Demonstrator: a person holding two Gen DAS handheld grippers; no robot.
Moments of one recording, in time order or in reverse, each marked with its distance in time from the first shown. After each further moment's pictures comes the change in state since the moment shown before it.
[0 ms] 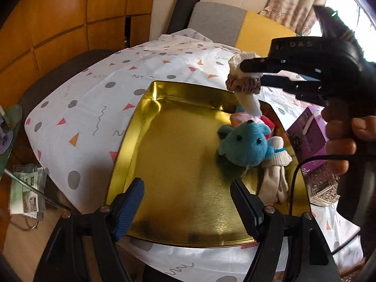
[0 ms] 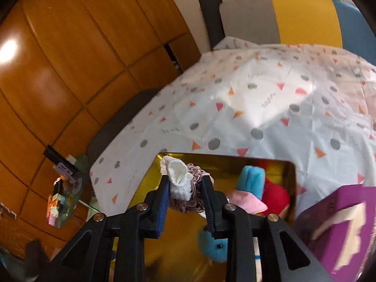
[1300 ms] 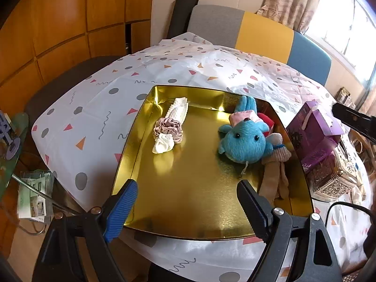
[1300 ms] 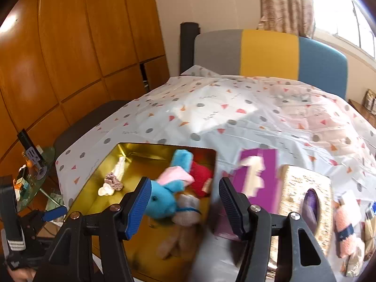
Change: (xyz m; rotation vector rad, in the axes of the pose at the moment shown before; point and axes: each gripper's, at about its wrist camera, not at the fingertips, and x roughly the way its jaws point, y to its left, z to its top) left arm -0.011 -0.013 -0.005 0.046 -0.027 0.038; right arm -0.121 -0.032 -0.074 -0.136 -0.201 -0.286
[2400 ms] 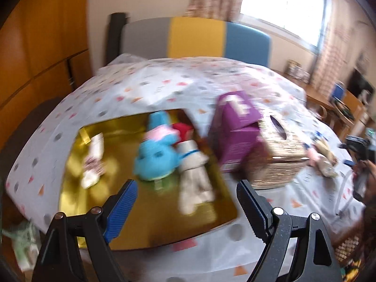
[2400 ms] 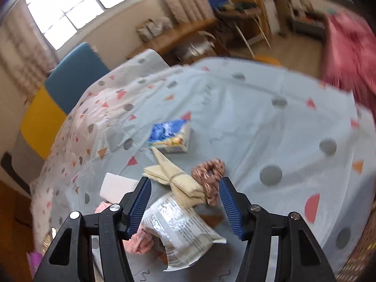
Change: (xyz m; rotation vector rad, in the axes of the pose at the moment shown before) left arm -0.039 -0.118 0.003 0.303 -0.064 -0.226; right arm -0.158 -0.382 -0.177 1.166 -0.095 -0.629
